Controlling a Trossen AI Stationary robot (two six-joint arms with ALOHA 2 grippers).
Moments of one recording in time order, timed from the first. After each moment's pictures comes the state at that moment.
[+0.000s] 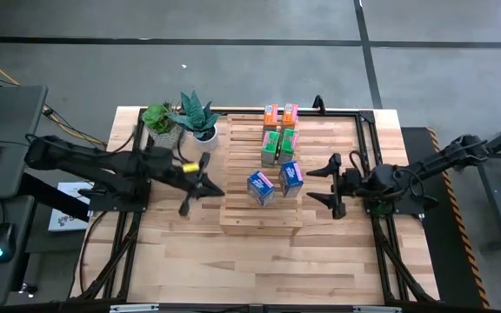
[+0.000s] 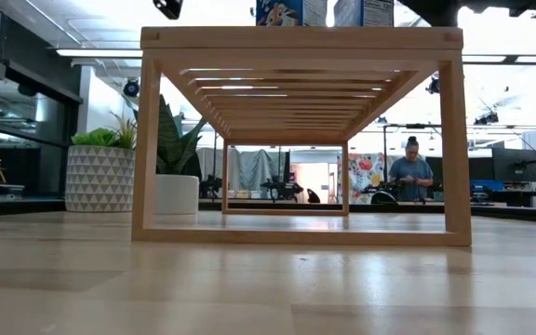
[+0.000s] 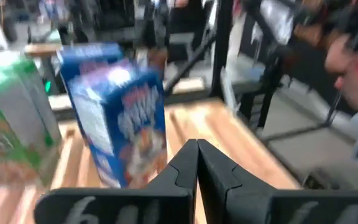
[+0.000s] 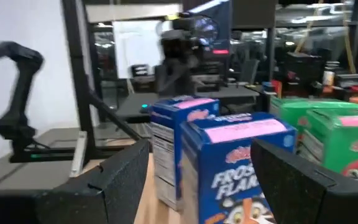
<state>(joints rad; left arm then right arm) -0.11 0.99 0.72 0.10 0.17 0.06 0.34 0.75 0.36 0.54 0.36 -0.03</state>
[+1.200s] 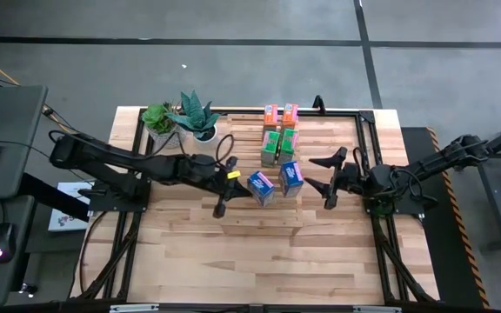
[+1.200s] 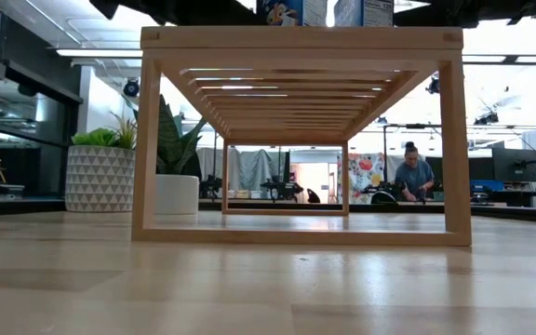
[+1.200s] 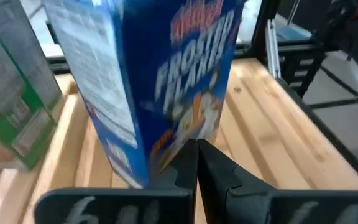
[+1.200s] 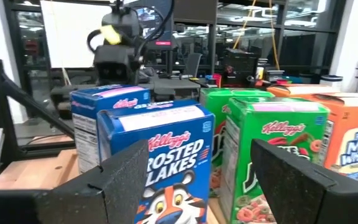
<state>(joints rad) -0.08 1.37 0.88 0.13 0.08 0.05 0.34 0.76 0.36 0.52 0.60 -0.09</state>
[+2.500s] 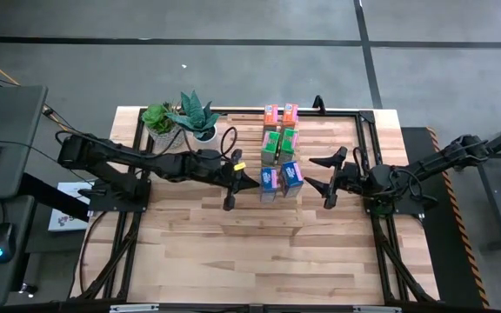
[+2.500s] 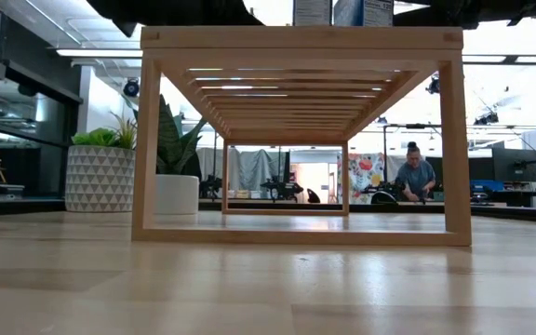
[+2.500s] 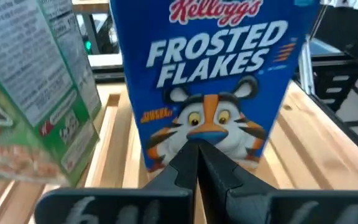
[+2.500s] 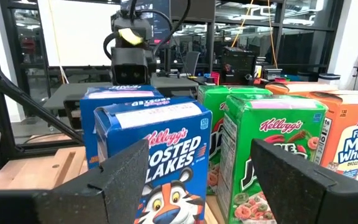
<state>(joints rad) -0.01 1.45 0.87 0.26 0.07 0.05 0.34 0.76 0.36 0.52 0.61 -0.08</state>
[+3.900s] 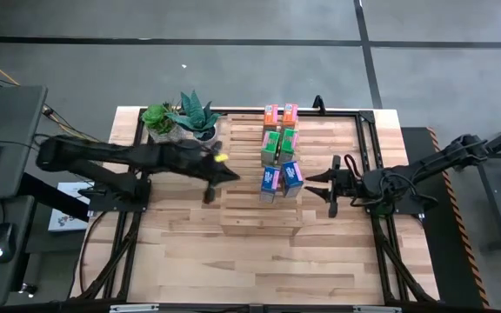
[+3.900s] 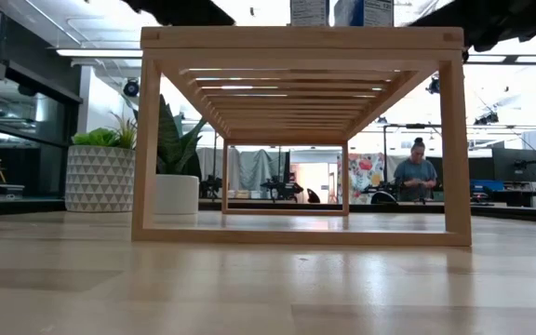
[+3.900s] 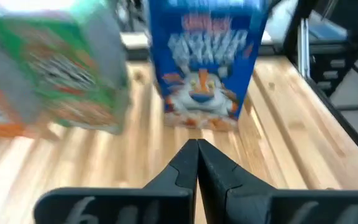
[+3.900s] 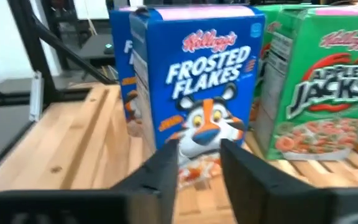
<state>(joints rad) 0.01 1.21 0.88 -0.10 0.06 0.05 0.35 0.73 0.36 0.24 0.49 0.08</state>
